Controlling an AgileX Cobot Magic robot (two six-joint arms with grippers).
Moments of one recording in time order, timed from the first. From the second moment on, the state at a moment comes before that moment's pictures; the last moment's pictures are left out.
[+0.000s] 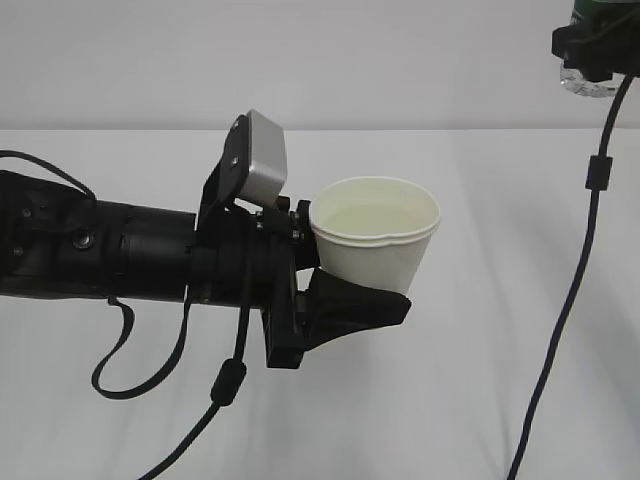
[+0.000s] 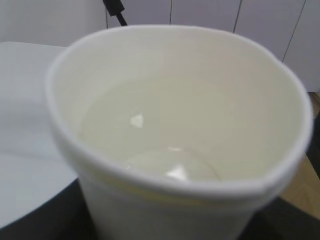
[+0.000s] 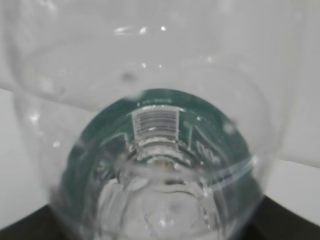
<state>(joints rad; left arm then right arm) -0.57 1.80 -0.85 1.18 -0.96 -0.74 -0.02 1.52 -1.04 -1.11 -0.21 0.92</state>
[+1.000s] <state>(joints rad) -0.57 1.80 -0.85 1.18 -0.95 -0.74 -0.02 1.70 -1.04 -0.99 -0.29 0.80</state>
